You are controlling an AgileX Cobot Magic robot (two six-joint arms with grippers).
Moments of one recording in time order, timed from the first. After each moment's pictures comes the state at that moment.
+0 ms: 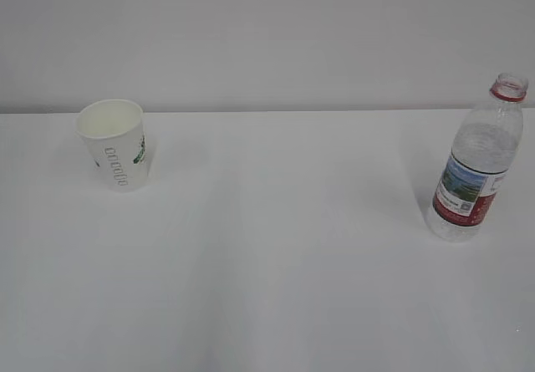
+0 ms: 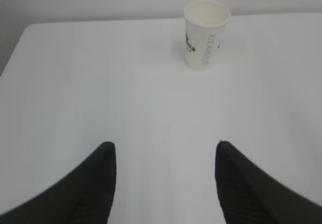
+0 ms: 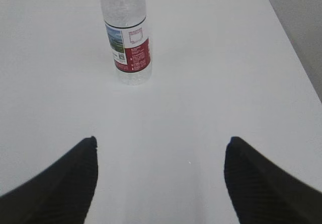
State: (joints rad) left arm -0.07 0.01 -0.54 0.03 1.05 -0.06; right arm 0.00 -0.02 -0.51 -0.03 1.13 0.01
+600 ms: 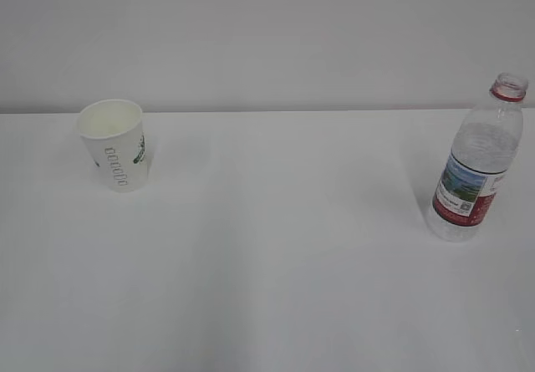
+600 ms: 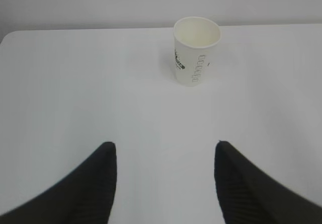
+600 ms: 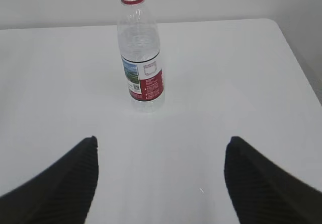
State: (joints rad) left arm -0.07 0.29 -0.59 -0.02 0.85 -0.06; right arm 0.00 0.08 -0.56 0.01 1.03 0.01
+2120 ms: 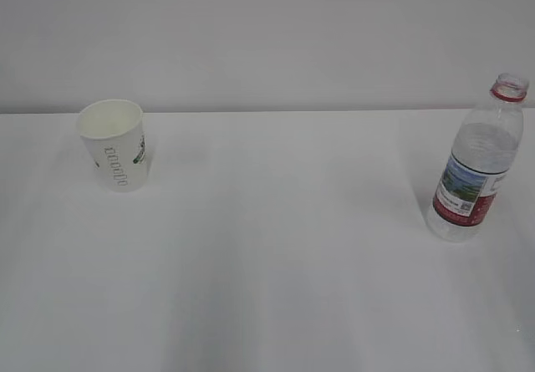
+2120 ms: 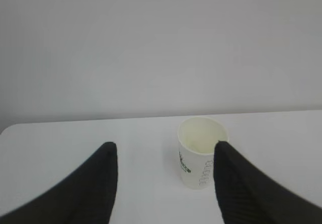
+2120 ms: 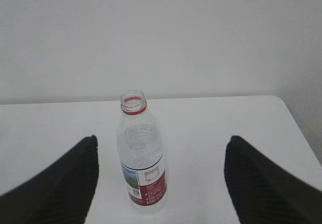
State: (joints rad) left arm -0.07 0.61 -0.59 0.00 0.29 -0.06; right arm 0.00 0.45 -0.56 0.01 0.47 0.01
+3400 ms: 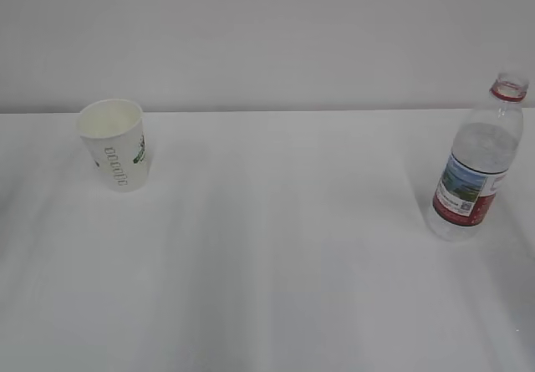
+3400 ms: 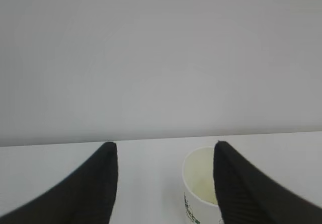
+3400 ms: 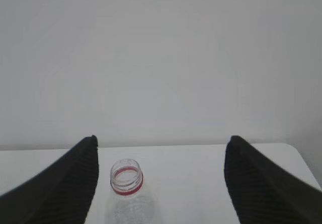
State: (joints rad) left arm -0.07 1.12 -0.59 0.00 -0.25 -0.06; right arm 0.00 0.79 -0.56 0.01 0.01 0.01
